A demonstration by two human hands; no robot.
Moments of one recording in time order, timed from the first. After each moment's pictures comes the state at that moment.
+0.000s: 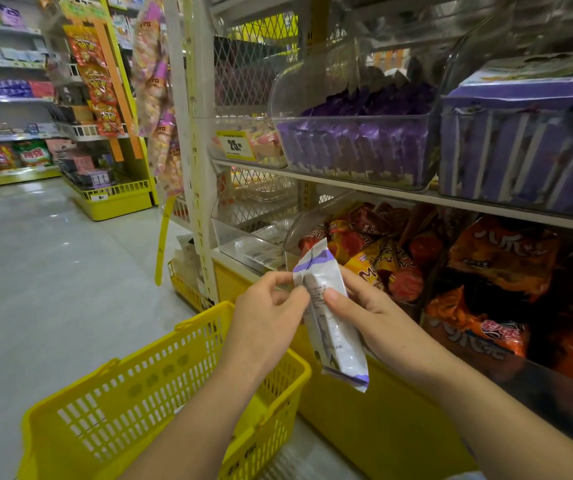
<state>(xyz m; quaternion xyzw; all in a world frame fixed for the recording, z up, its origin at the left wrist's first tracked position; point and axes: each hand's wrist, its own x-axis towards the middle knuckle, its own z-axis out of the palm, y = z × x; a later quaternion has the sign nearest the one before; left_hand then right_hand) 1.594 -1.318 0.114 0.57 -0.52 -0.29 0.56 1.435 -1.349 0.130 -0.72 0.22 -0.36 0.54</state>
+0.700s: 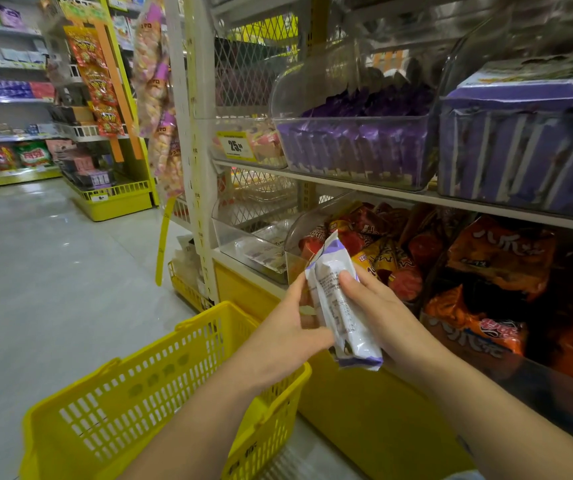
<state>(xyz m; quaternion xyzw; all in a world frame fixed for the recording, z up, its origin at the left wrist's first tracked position) 1.586 -1.318 0.107 0.46 -0.59 -0.46 0.47 1.440 -1.347 0.135 -0.61 0.28 -0.42 0.61</state>
